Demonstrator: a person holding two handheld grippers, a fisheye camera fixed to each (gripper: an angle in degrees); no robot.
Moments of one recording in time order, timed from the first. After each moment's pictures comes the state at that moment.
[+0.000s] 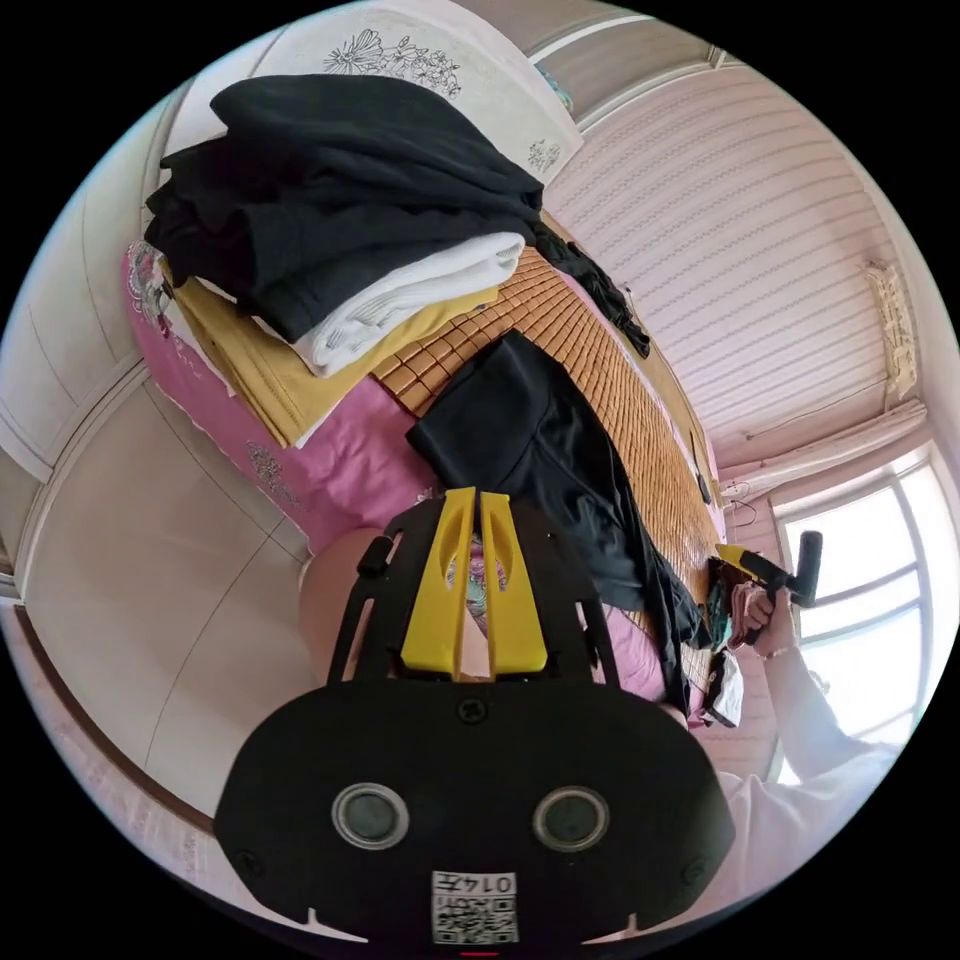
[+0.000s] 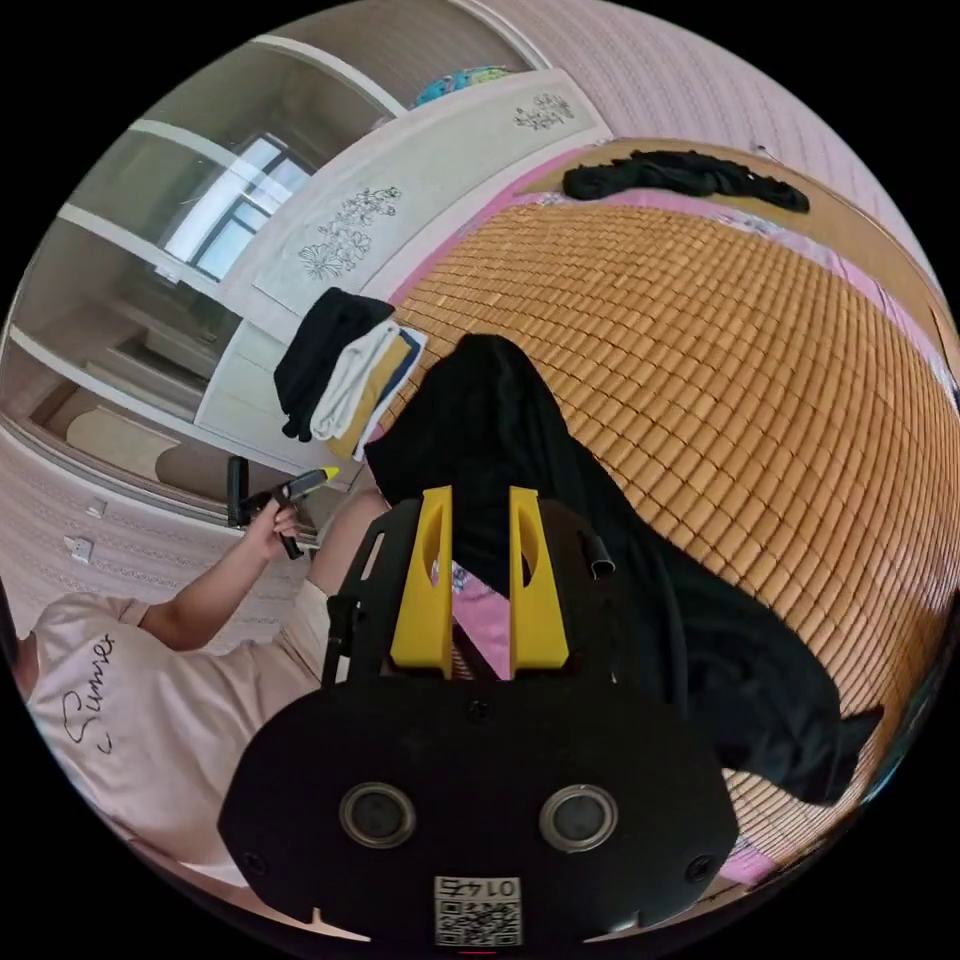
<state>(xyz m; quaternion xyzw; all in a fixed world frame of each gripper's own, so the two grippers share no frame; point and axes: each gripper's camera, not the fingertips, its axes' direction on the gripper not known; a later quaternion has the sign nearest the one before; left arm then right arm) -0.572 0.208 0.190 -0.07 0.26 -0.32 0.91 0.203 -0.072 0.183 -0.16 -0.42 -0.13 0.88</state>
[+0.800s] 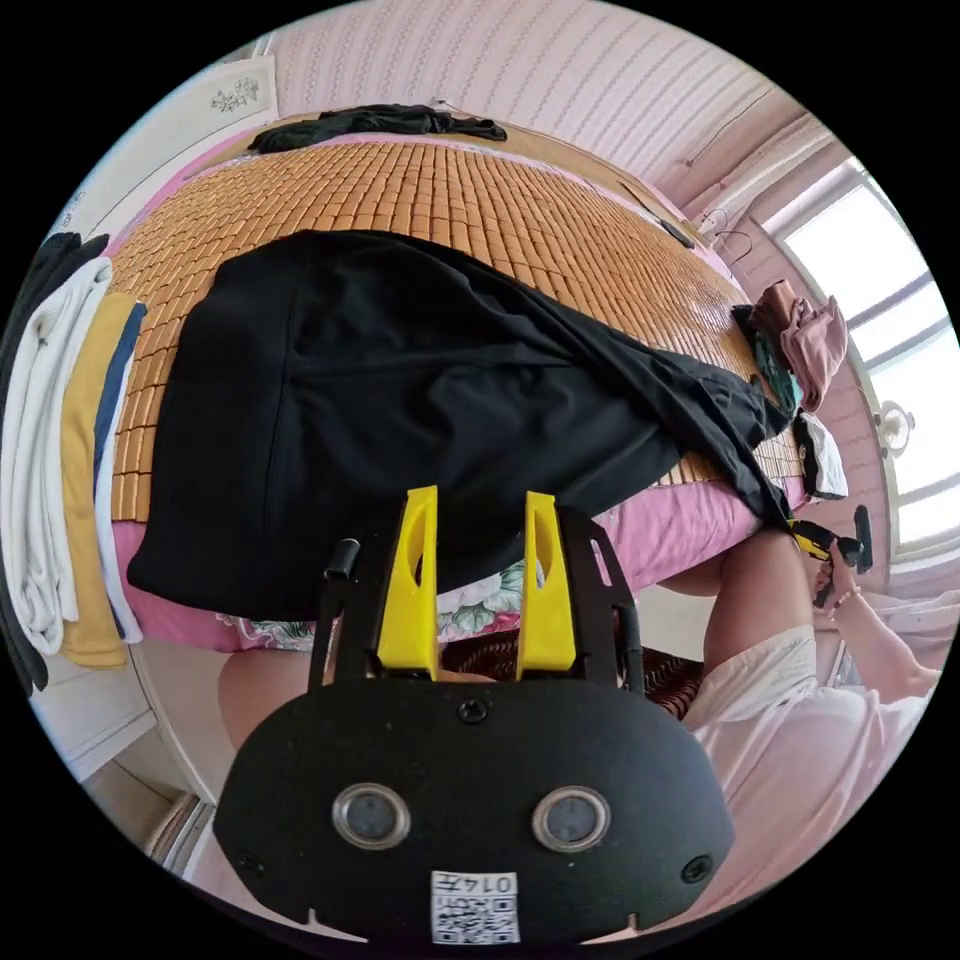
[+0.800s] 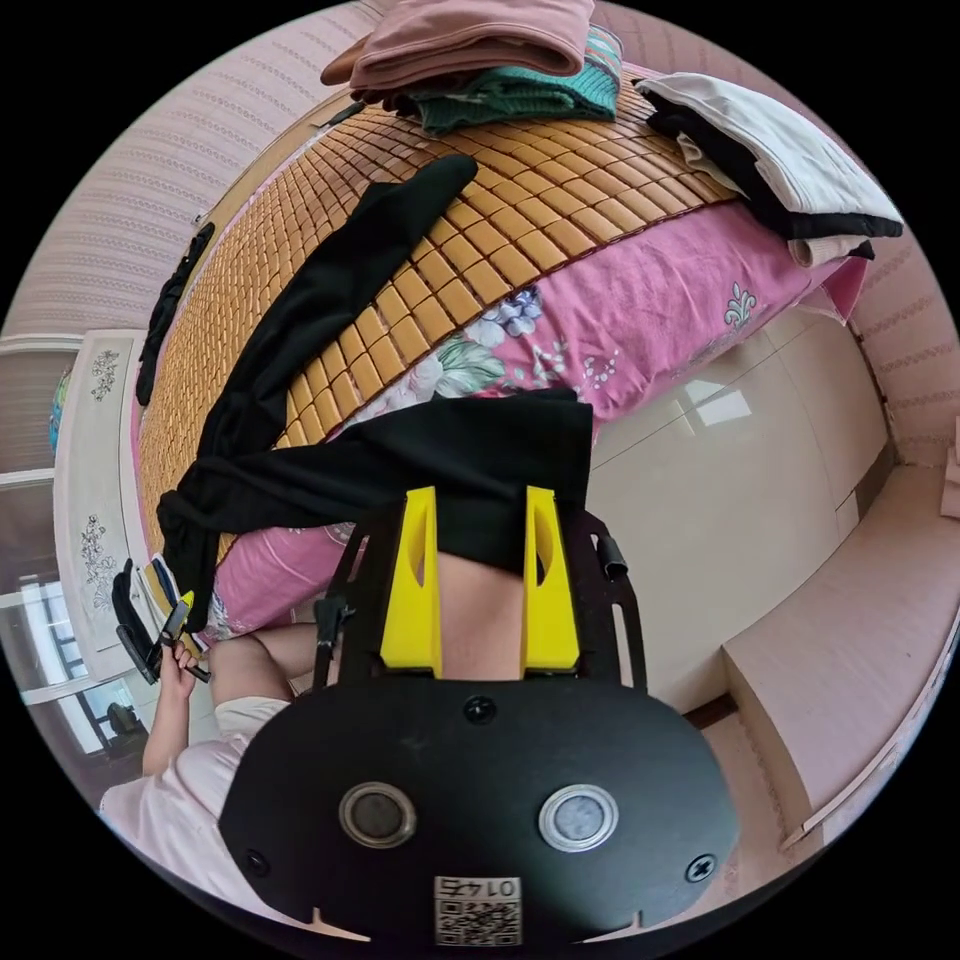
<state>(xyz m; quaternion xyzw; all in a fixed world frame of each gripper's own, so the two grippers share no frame) -0.336 0.109 0.261 -0.18 0.23 0.04 0.95 0.500 0.154 0.234 -0.24 -0.17 0.32 0.90</state>
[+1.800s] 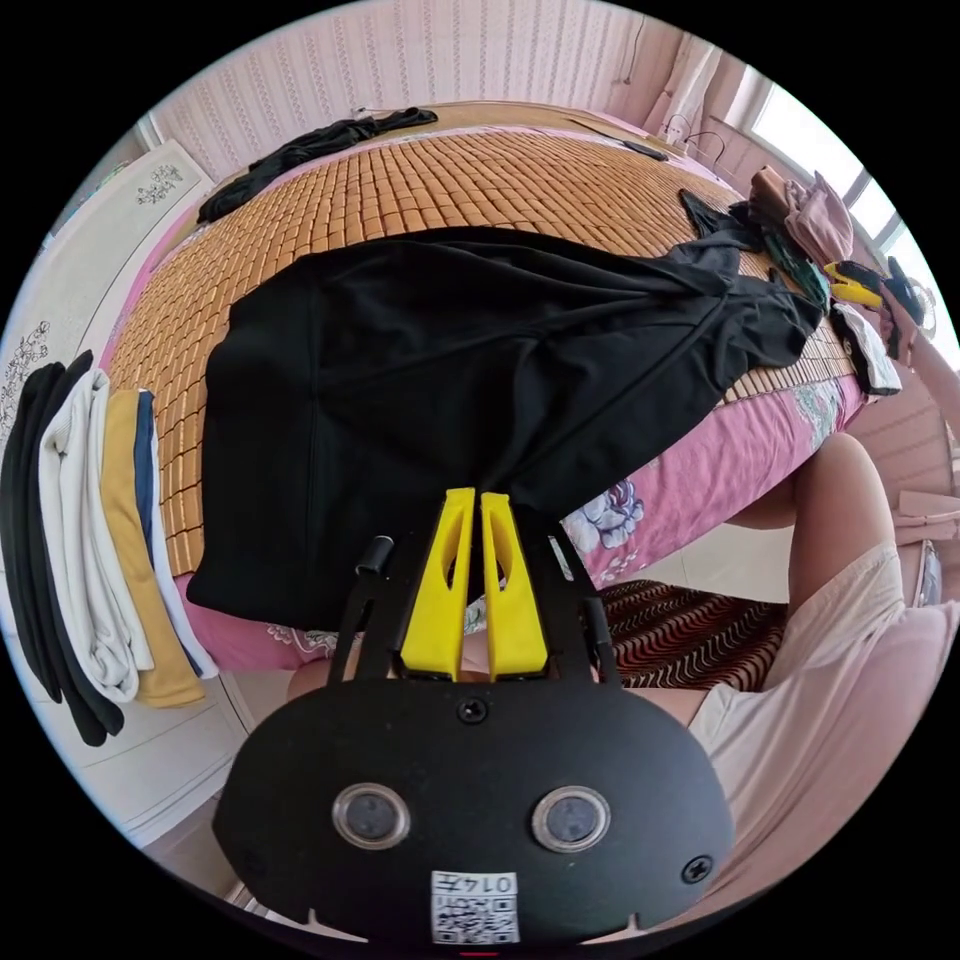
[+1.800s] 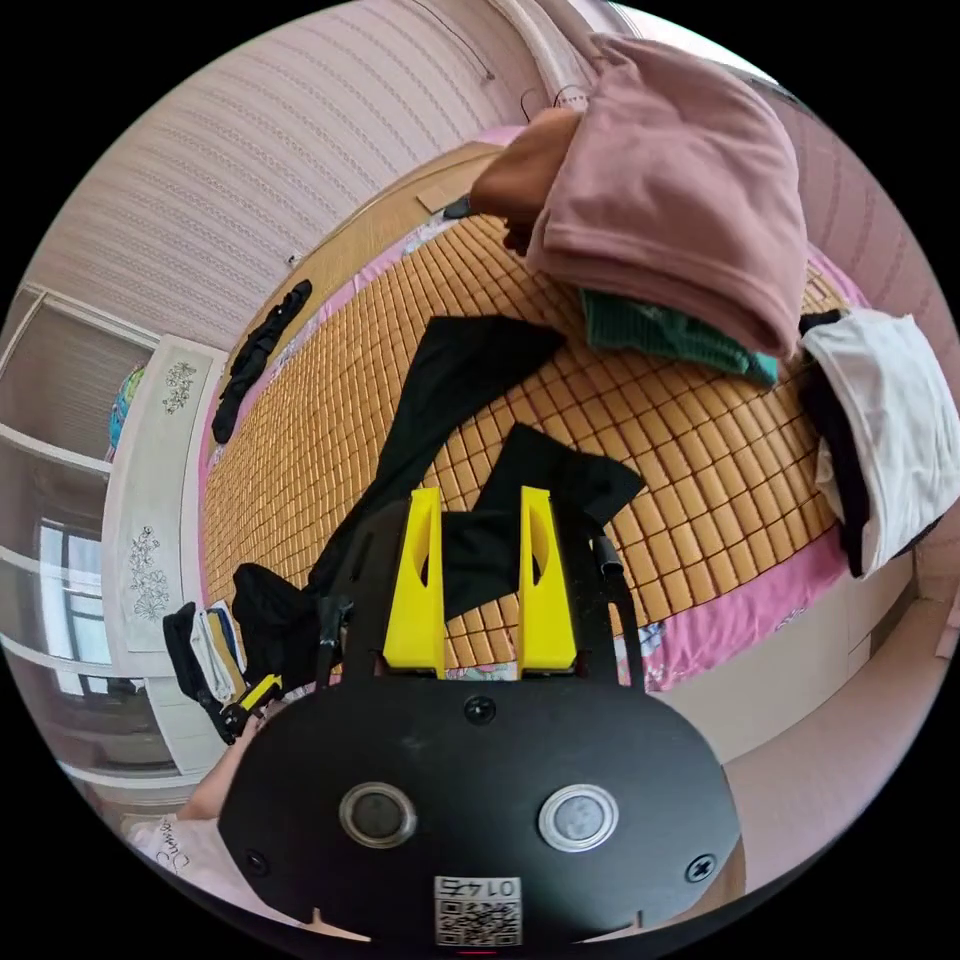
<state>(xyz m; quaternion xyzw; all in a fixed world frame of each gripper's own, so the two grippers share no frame) -0.309 0.125 0.252 -0.20 0.19 0.15 0.95 0.620 0.017 0.208 -0.14 -0.25 0.30 0.91</state>
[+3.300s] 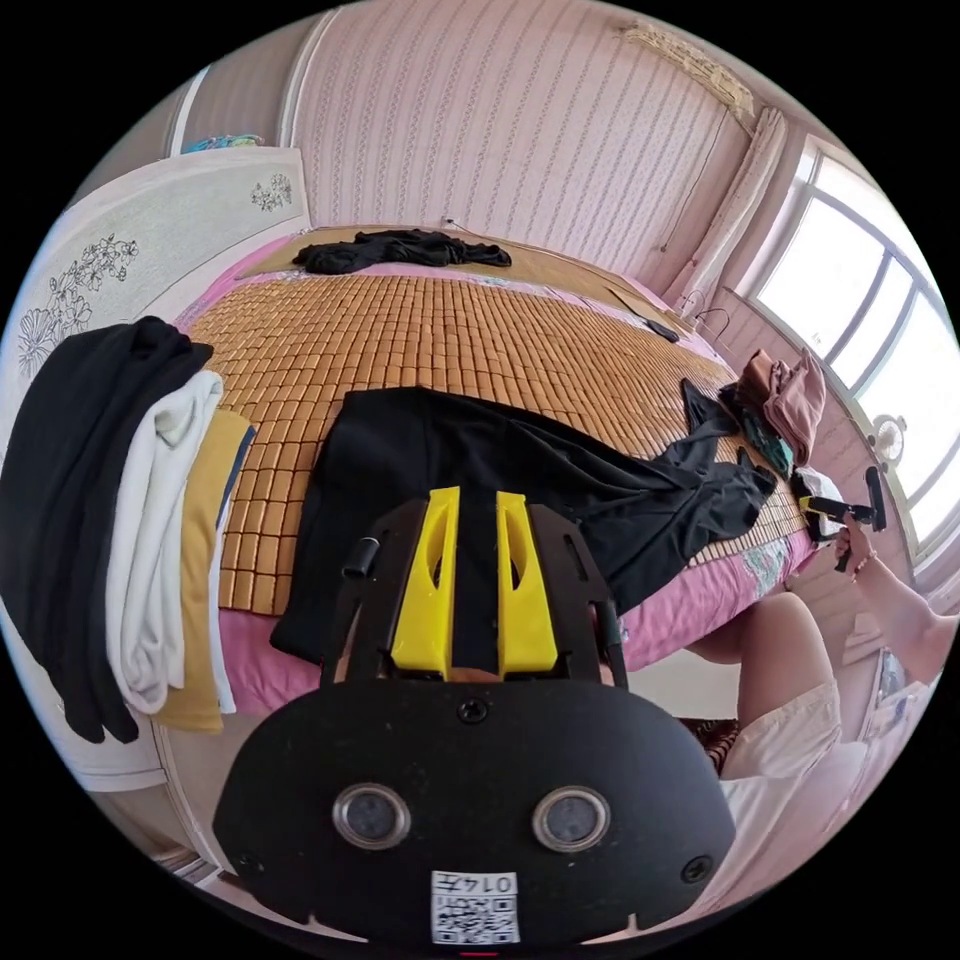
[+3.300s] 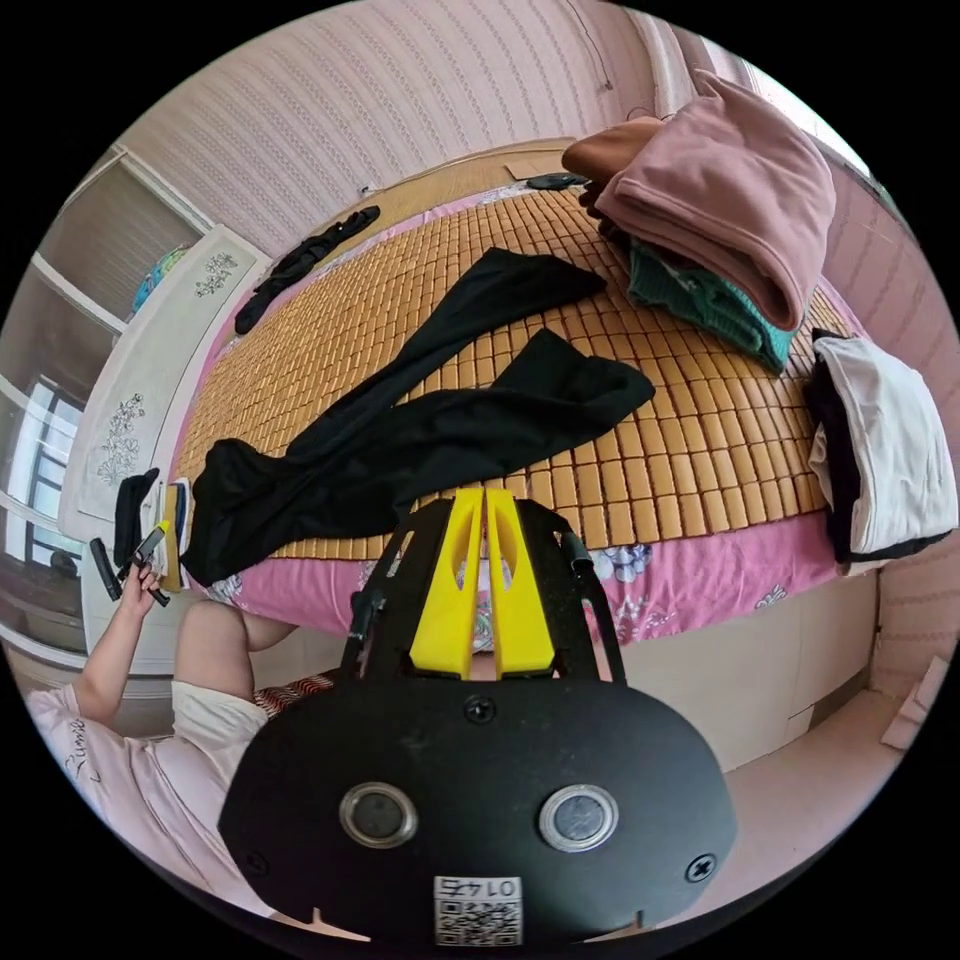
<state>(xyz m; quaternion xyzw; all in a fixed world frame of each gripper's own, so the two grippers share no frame) -0.450 0.073 0.218 -0.03 0.22 -0.01 0.98 0.616 0.047 0.117 -0.08 -0.20 0.16 0.96</state>
